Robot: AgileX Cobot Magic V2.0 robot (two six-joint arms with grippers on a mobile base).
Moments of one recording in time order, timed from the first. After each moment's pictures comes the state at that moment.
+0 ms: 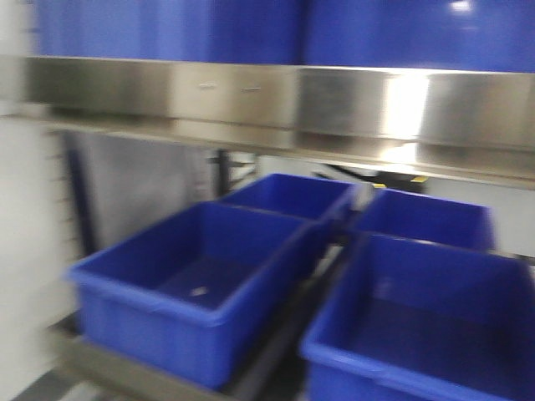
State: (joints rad) left arm -0.61 1.67 -1.89 0.36 0.74 -0.25; right arm 0.15 1.53 -1.75 0.33 0.84 -0.12
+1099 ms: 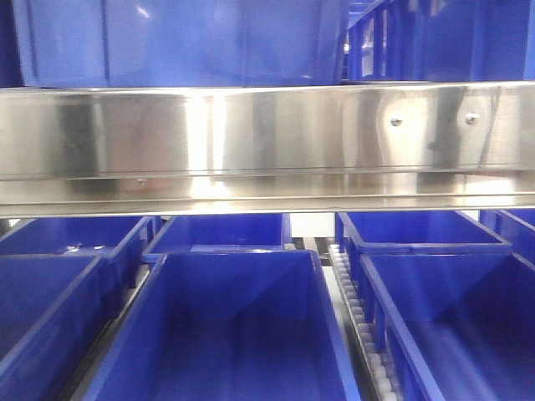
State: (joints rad) left arm -0.61 1.67 -1.89 0.37 0.73 -0.25; right arm 0.15 1.53 -1.75 0.33 0.84 -0.12
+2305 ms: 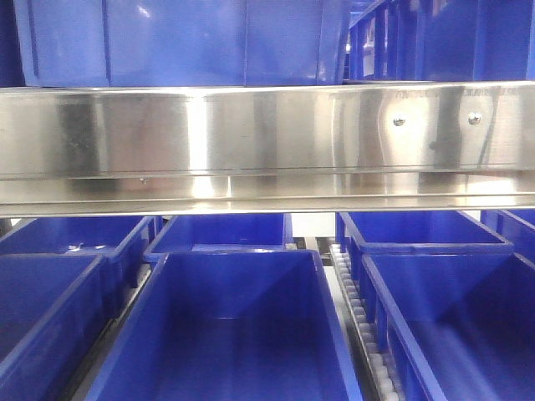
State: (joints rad) left arm -0.61 1.67 -1.89 0.37 0.73 -0.25; right arm 0.15 1.53 -1.75 0.34 0.86 -0.12
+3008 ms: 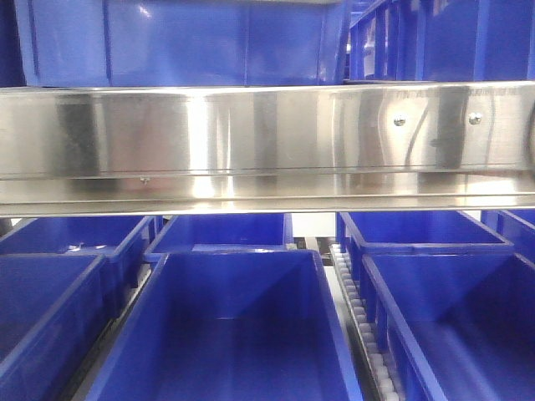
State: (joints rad) left arm -0.60 1.67 -1.78 0.42 1.15 -0.27; right arm 0.29 1.70 -1.75 0.32 1.04 -0.12
